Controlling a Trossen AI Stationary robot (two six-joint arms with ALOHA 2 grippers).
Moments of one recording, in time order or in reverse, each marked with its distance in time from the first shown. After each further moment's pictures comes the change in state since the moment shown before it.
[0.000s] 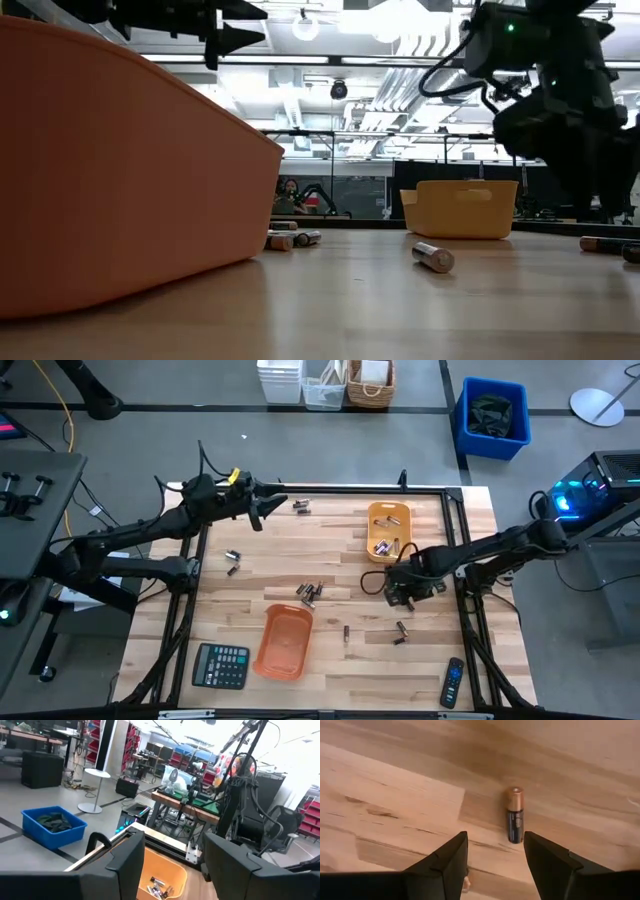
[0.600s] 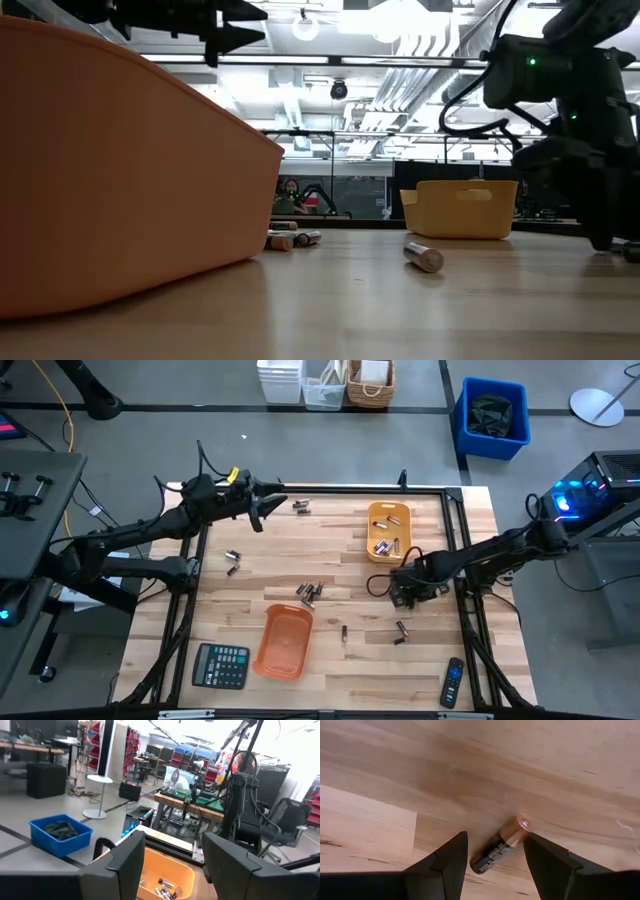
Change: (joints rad) left arm 0.000 0.000 0.000 0.010 -0.008 0.077; right arm 0.006 -0.003 -0.166 0.151 0.040 0.016
